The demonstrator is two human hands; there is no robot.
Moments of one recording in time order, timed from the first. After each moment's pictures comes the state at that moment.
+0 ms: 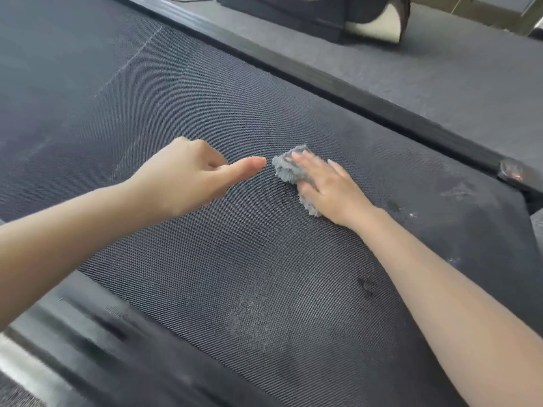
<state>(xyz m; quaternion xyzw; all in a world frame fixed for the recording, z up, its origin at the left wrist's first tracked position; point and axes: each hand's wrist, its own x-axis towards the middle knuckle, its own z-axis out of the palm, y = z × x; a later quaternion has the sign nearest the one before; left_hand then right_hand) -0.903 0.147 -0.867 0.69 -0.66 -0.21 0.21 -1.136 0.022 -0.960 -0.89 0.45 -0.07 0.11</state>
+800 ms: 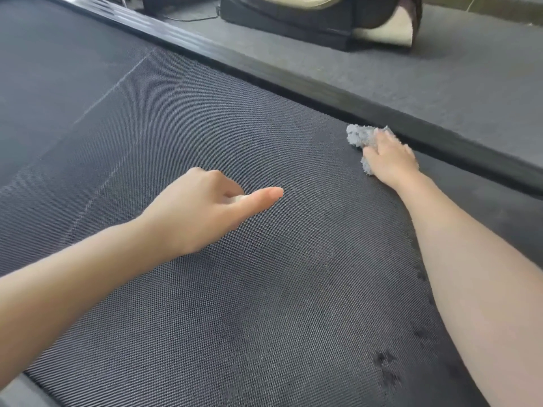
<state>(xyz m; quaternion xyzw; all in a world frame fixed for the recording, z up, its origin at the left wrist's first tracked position) -0.925 0.091 -0.888 0.69 -0.67 -0.21 0.19 -1.191 -0.136 -0.961 -0.73 0.67 -0.08 0.09</state>
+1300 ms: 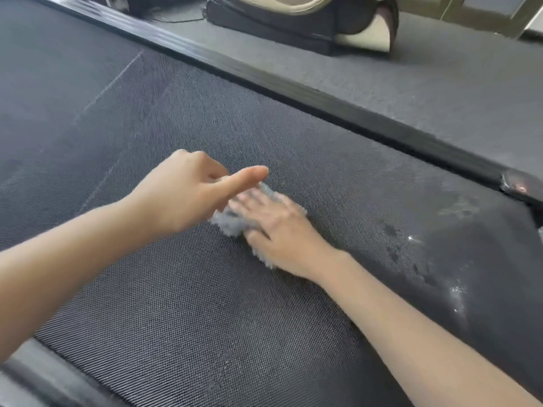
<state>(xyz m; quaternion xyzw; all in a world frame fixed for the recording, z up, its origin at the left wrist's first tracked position) -0.922 0.102 -0.868 0.67 -0.68 -0.19 0.23 -1.089 0.056 -0.953 -0.92 0.35 -0.09 0.15</state>
